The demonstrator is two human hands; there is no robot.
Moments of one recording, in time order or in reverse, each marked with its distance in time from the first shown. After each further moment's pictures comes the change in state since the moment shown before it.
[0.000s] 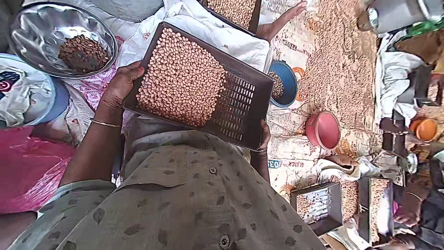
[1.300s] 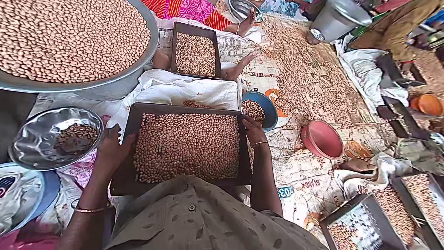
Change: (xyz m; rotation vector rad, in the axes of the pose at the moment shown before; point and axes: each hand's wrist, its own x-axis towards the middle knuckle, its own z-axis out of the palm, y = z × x) left_hand 0.013 0.037 0.029 0.937 0.163 0.080; right_hand 0.134 -0.061 0.028 -0.414 0.139 0.070
